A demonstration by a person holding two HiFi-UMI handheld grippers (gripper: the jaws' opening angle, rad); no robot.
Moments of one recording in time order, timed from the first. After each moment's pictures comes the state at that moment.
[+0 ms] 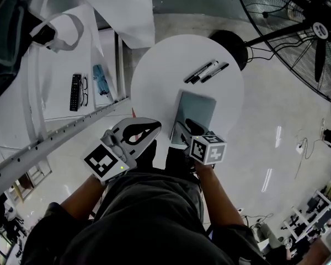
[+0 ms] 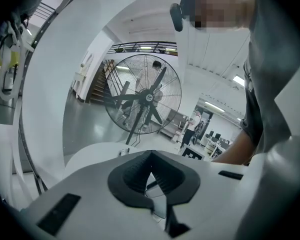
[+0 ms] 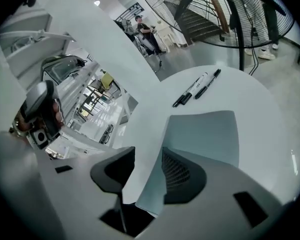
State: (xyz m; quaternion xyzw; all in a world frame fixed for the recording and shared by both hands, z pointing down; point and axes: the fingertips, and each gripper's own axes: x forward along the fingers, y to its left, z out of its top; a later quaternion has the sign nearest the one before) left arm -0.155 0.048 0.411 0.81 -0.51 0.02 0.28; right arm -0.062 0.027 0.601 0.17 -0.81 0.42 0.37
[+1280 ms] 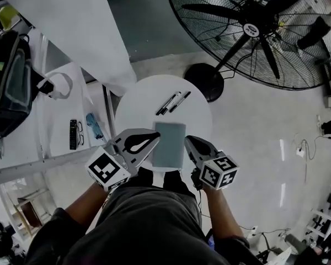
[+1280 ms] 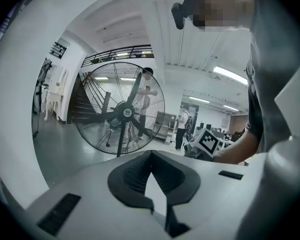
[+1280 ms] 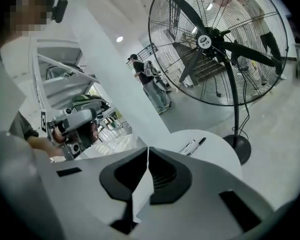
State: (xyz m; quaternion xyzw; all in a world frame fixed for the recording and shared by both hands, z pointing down) left arm -0.079 -0.034 0.308 0.86 -0.48 0.05 0.16; right arm 0.012 -0.070 0.424 0.20 -0.90 0.34 0.18
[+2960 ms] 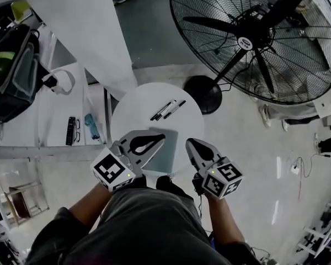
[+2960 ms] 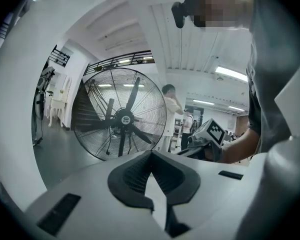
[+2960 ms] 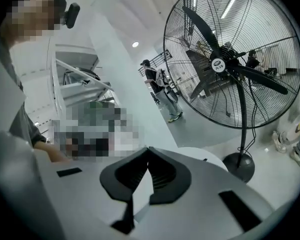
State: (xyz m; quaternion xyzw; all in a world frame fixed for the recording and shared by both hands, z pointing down) left arm -0.037 -0.056 0.280 0.85 -0.51 0.03 0.14; right arm 0.036 -0.094 0.351 0.15 -0.94 0.28 0.15
